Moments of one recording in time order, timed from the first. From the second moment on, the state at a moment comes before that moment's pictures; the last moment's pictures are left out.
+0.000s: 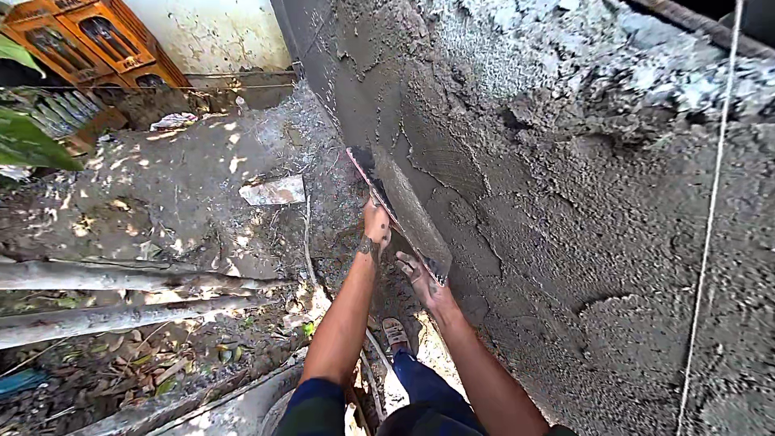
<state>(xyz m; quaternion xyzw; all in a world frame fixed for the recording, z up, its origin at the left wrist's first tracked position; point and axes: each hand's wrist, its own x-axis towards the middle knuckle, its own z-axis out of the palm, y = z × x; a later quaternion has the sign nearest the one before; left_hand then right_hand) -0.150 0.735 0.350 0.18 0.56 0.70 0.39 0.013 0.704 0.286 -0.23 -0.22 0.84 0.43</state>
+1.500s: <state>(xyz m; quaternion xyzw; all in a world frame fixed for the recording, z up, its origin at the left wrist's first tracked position) -0.151 0.797 0.423 0.23 0.60 0.69 0.32 0.000 0.728 0.386 -0.27 -0.16 0.80 0.50</state>
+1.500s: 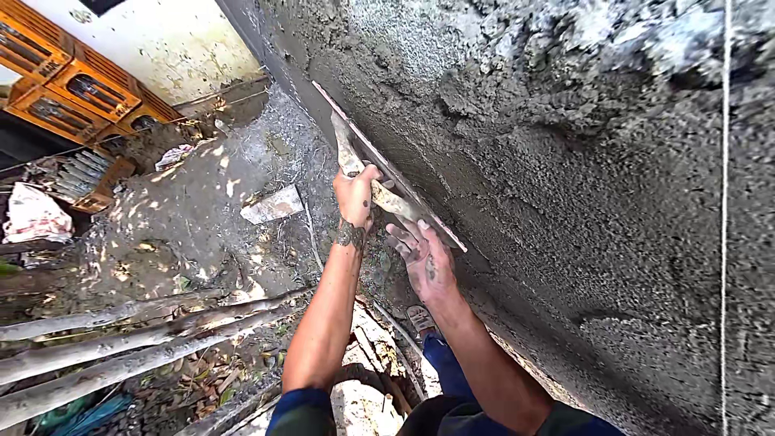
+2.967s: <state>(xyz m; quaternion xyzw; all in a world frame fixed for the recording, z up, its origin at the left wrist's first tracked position) -0.259 0.876 0.329 0.35 0.68 0.65 0.05 0.162 0.659 0.143 -0.56 -0.47 0.68 -0.02</state>
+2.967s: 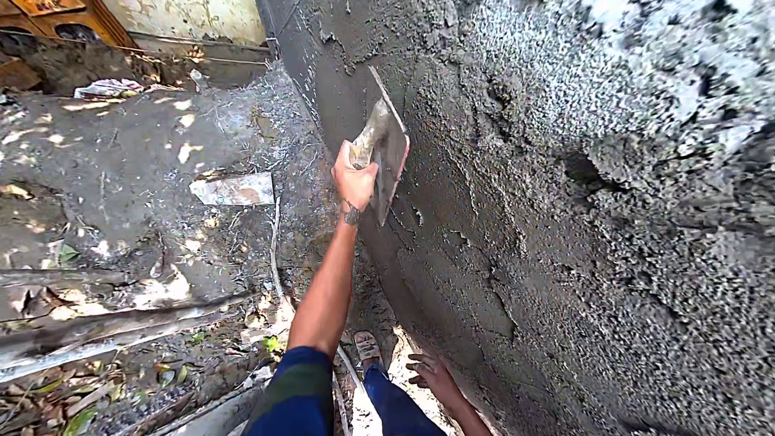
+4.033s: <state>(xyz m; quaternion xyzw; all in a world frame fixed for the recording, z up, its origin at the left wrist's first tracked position) 0.036 0.598 0.347 0.40 0.46 0.77 0.18 0.219 0.559 0.171 -0.55 -0.70 0.37 -0.27</state>
